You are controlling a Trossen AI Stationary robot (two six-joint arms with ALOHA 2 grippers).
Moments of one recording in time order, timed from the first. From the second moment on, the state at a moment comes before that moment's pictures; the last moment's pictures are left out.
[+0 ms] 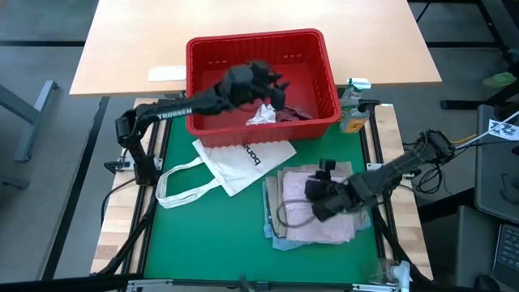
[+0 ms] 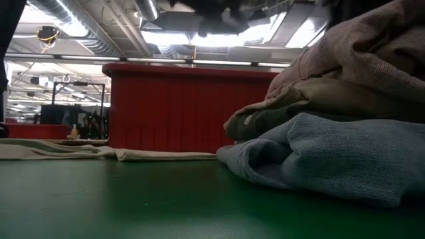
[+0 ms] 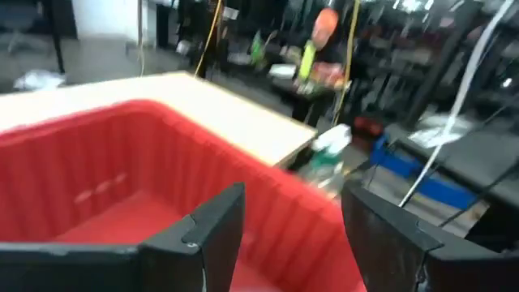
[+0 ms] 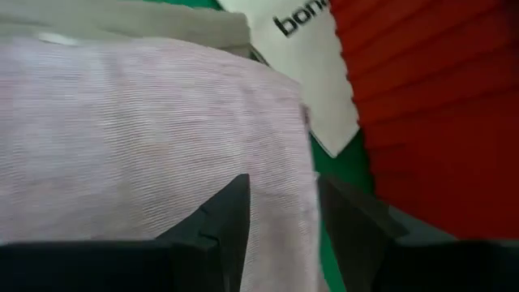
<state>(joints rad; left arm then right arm) 0.37 1.75 1.62 0.00 -0.26 -0.26 0.52 1.46 1.19 -1.04 0.63 0.41</state>
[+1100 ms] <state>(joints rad) 0.64 2.16 1.62 -0.62 0.22 -0.28 0.27 1.46 1.19 -0.88 0.29 0.20</state>
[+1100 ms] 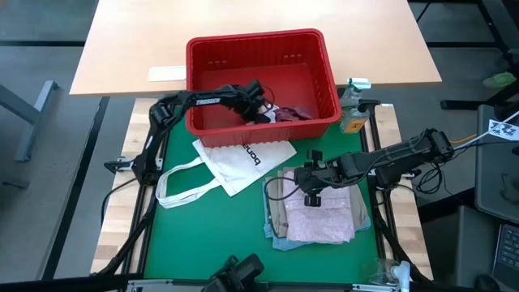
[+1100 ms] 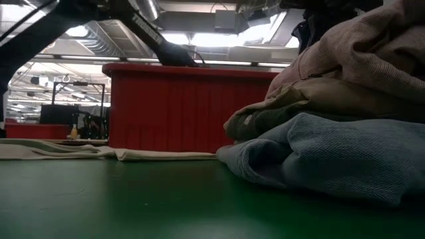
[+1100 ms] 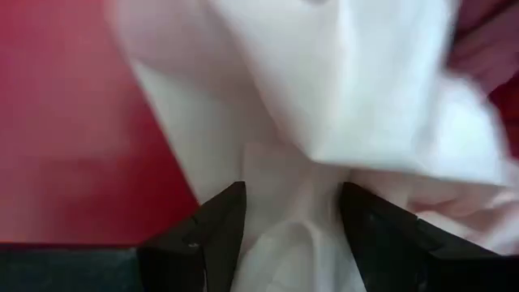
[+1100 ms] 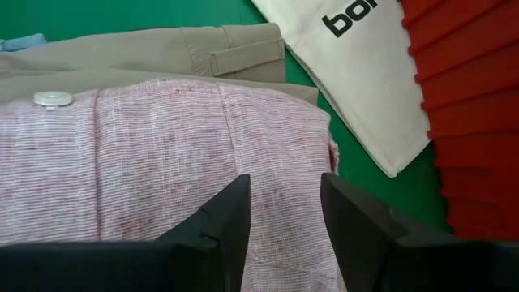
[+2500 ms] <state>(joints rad) 0.62 2.16 1.62 -0.59 0.42 -0.31 0.27 1.46 1.19 -0.88 0.29 0.20</state>
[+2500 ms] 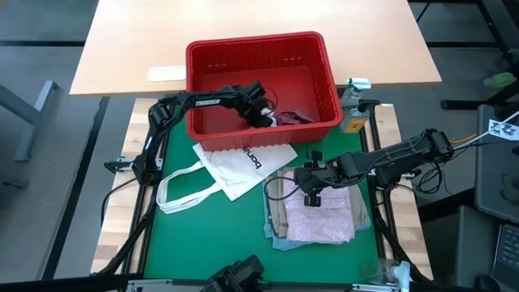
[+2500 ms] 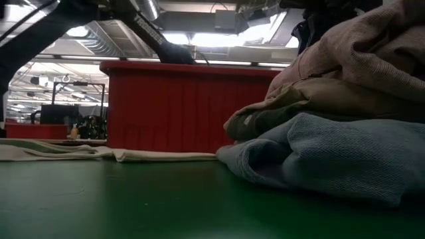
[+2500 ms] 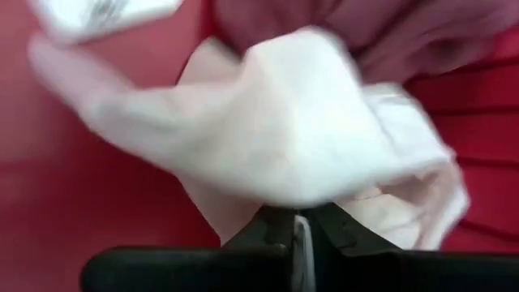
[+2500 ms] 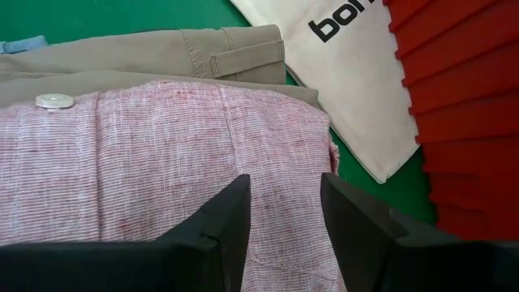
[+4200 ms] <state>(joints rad) 0.50 1.48 1.62 -0.43 0.46 -0.33 0.27 1.46 1.19 -0.85 0.29 0.20</state>
